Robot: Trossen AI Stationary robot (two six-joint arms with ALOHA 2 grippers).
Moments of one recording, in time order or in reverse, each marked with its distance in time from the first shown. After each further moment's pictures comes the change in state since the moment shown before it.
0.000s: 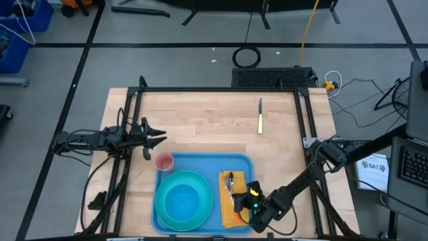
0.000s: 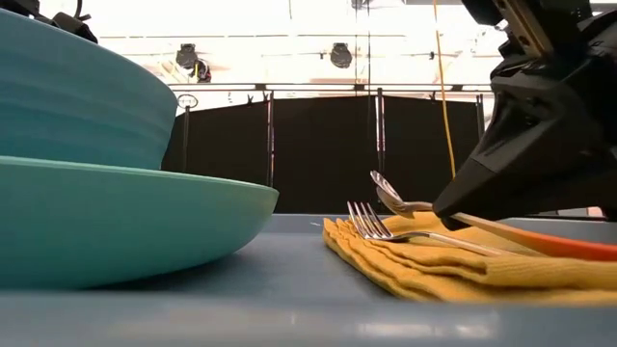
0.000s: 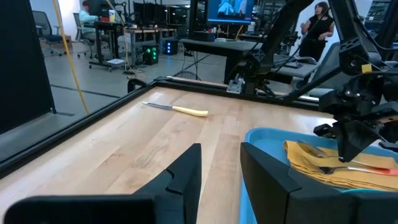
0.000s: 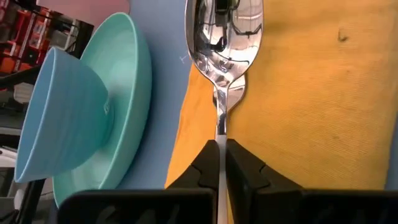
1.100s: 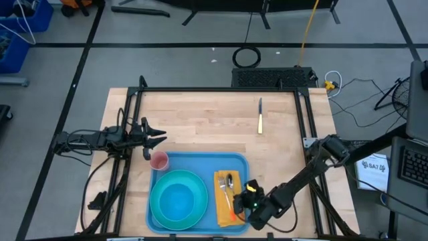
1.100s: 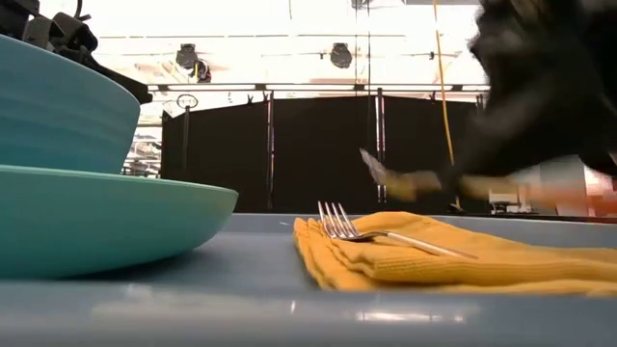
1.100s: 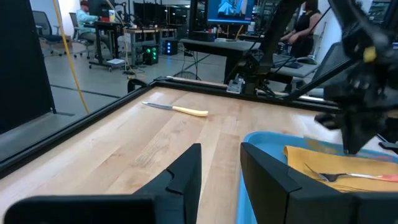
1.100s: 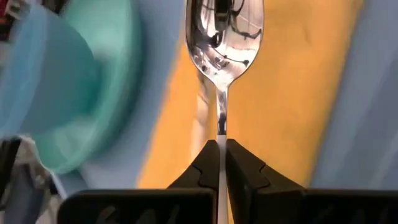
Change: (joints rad) left arm 0.000 0.000 0.000 0.000 0.000 0.000; right arm -0.031 -0.073 0.050 -0.151 -0.157 -0.112
